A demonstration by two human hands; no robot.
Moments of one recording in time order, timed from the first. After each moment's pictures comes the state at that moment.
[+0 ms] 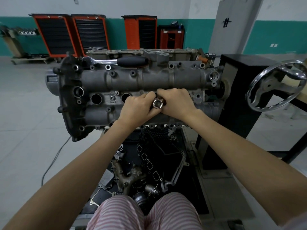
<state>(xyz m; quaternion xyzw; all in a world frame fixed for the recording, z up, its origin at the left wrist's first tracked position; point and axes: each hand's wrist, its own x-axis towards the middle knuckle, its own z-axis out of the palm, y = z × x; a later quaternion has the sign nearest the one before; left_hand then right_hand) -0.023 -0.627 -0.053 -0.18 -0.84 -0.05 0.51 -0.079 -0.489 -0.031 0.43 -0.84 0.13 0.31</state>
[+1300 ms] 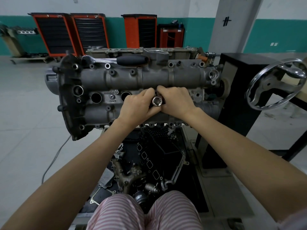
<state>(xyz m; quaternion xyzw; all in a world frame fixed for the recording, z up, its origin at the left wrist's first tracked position) -0.020 -0.625 -0.050 -0.17 -0.83 -0.04 0.53 -0.082 -0.490 -0.033 0.43 -0.84 0.11 0.32</state>
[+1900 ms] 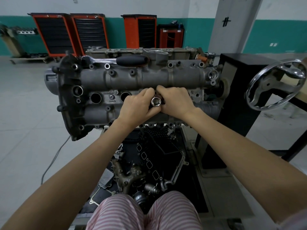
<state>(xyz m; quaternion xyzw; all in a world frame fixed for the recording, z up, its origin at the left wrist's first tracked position) -0.019 -0.623 -0.049 -0.17 -0.84 -0.05 0.51 -0.082 -0.490 -0.032 0.42 -0.84 0.11 0.32</state>
